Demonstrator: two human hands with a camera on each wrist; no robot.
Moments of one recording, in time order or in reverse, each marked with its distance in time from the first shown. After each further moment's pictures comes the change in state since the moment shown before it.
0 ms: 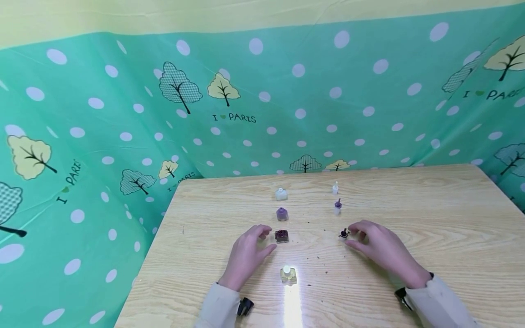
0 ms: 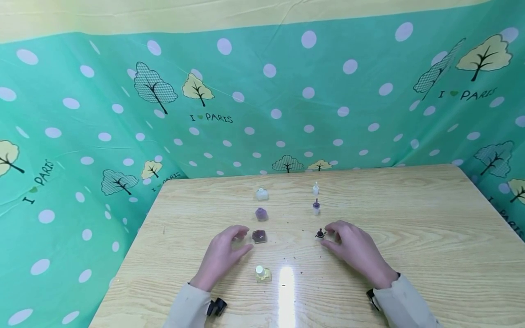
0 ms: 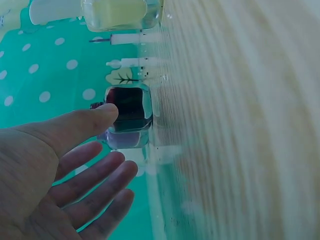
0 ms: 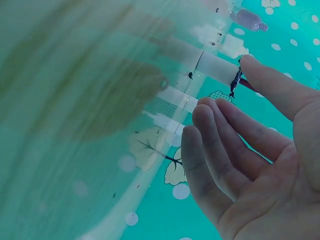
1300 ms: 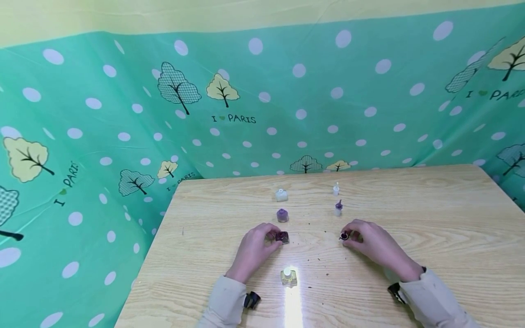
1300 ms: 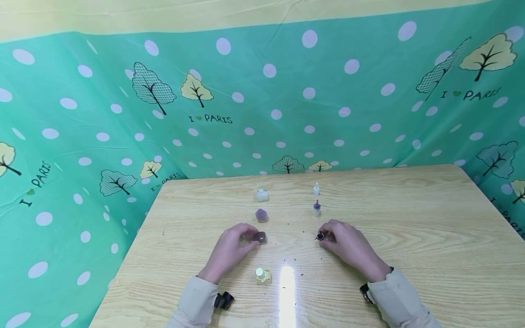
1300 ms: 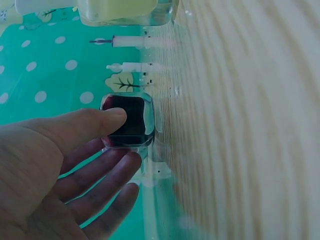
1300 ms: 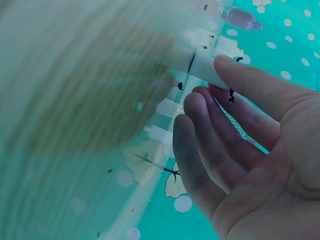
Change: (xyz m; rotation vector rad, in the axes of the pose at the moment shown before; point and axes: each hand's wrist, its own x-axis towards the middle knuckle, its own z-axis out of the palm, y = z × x) left_hand 0.021 0.003 0.011 -0.041 -0.098 -0.019; right_hand 0.017 0.001 0.006 0.055 -0.112 -0.034
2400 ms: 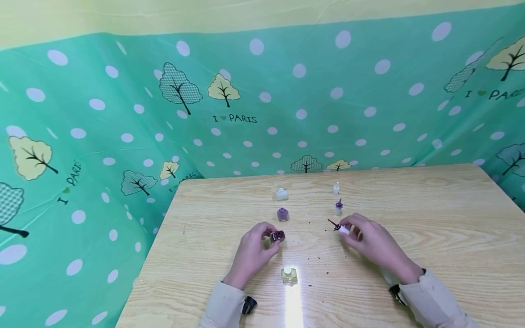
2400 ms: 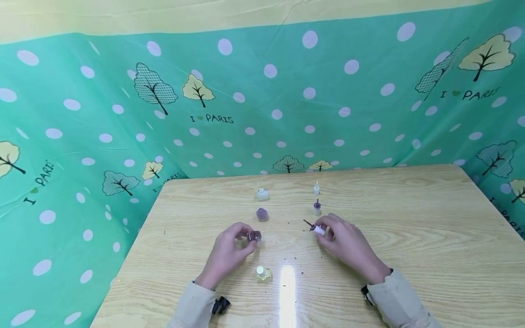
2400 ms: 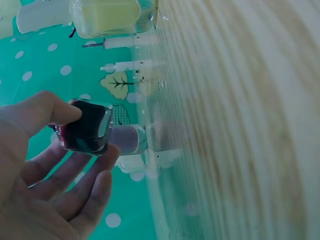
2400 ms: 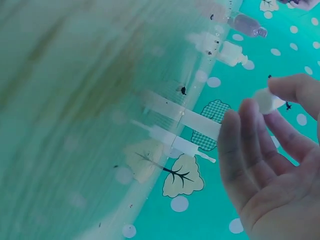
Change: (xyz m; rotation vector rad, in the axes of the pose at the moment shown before) left_hand -0.013 0.007 -0.005 -0.066 0.100 -0.009; right_hand -0.007 -0.010 -0.003 0.088 0.151 -0.082
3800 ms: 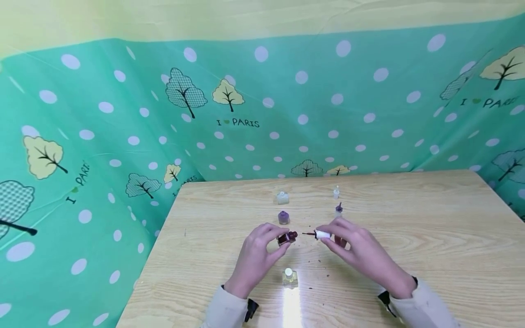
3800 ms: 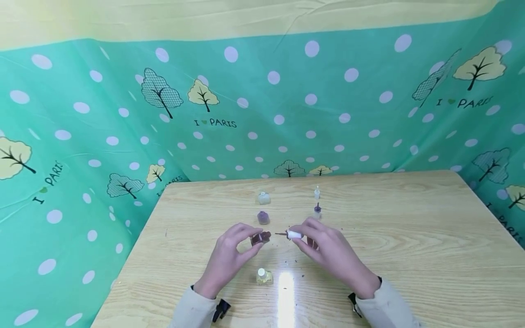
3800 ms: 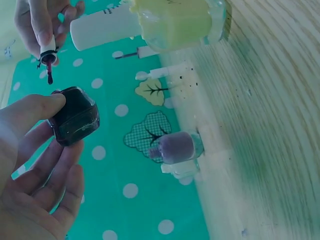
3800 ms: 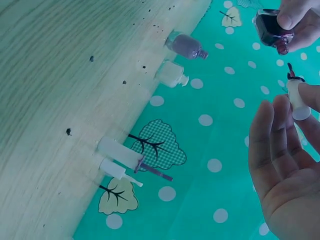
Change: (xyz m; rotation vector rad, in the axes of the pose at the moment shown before) left_hand -0.007 0.035 -0.019 0.043 0.188 0.368; right_hand -0.008 -0.059 -0.002 0.040 0.115 -0.301
